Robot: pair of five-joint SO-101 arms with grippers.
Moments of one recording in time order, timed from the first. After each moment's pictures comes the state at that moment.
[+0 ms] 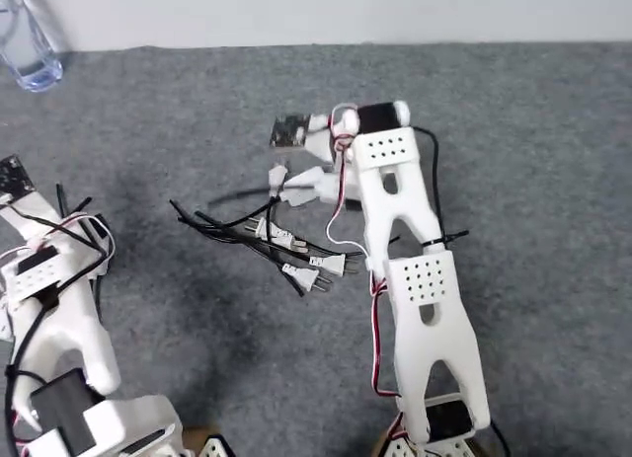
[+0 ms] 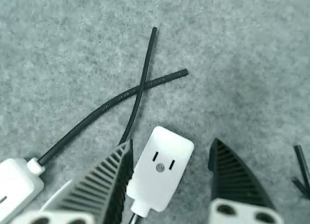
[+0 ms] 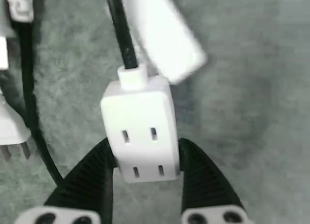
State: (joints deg) left arm -35.6 -6.5 44.8 29.0 8.6; right arm -15.4 63.4 -78.1 100.4 63.8
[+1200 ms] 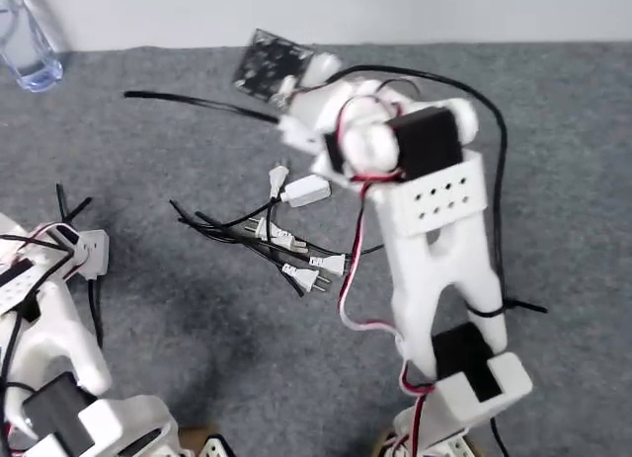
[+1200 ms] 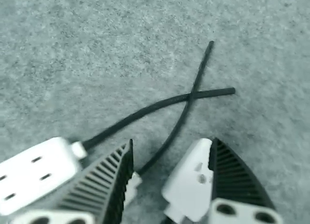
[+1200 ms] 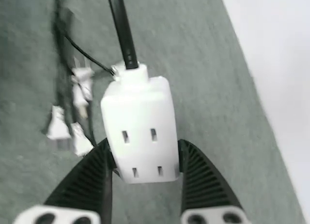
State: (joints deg) left arm -43.0 -6.5 44.8 28.9 15.4; right arm -28.2 4.6 -45.7 100.7 43.0
